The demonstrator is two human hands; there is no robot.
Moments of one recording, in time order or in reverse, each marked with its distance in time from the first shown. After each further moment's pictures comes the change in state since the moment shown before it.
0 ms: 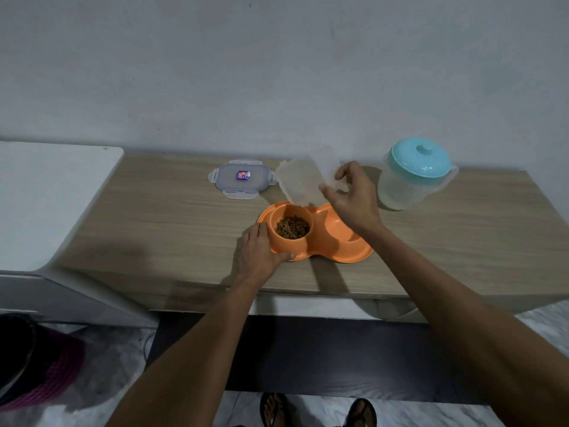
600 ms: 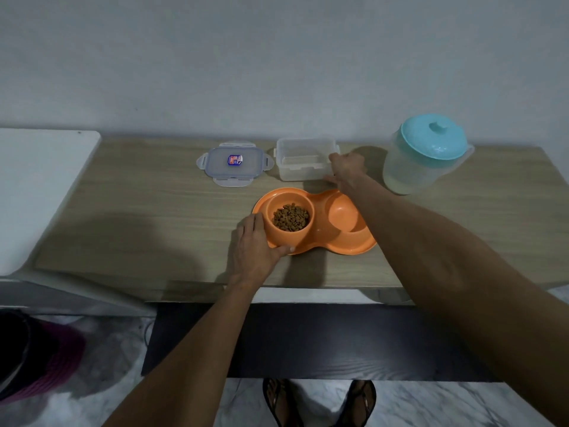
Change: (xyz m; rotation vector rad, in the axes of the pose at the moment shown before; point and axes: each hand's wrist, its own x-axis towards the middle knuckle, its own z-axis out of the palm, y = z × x) left_hand 0.003 -0.004 0.006 -0.018 0.019 0.011; right_hand 0.090 0.065 0.061 0.321 0.167 0.905
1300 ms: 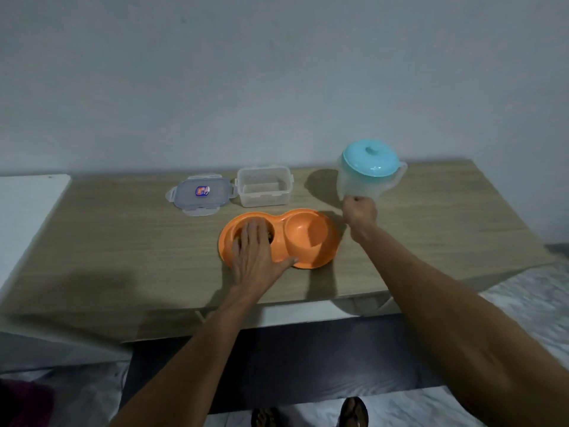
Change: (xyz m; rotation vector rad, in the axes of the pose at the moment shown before) left_hand -0.010 0.071 0.003 0.213 0.009 0.206; right_hand -0.025 0.029 -0.124 -0.202 0.201 -0.077
